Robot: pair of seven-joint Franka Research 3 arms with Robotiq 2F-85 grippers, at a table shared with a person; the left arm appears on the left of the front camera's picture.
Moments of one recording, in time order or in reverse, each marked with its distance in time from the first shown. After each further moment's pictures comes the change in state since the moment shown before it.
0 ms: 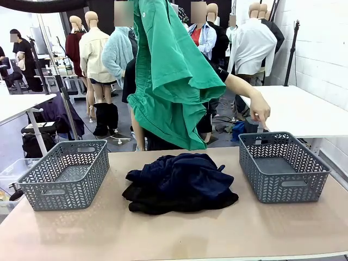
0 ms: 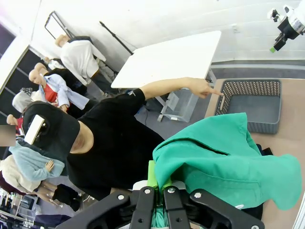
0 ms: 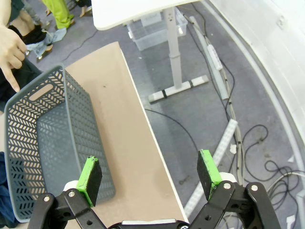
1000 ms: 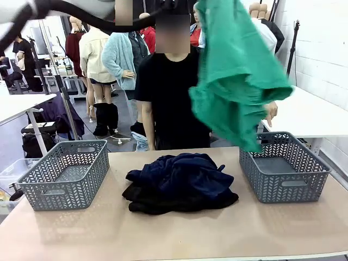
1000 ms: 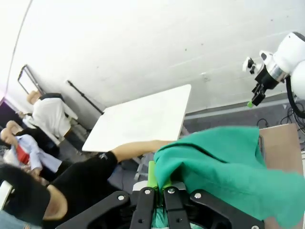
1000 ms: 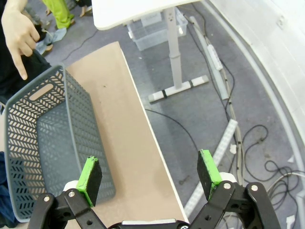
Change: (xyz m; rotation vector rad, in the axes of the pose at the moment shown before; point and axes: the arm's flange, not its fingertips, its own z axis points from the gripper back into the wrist) left arm 0.085 -0.037 -0.139 -0.172 -0.296 -0.046; right arm 0.000 0.001 0.000 0.000 0.000 0.002
